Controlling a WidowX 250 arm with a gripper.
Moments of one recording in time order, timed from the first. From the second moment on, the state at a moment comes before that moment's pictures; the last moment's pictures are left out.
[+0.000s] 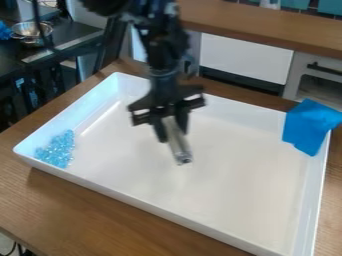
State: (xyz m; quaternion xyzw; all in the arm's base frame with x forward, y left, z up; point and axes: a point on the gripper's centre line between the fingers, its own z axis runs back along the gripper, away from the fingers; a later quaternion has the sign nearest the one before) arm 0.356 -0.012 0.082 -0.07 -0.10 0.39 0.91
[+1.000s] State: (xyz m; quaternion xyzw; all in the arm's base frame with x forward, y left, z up) arm 0.411 -0.085 0.040 0.04 -0.05 0.35 0.94
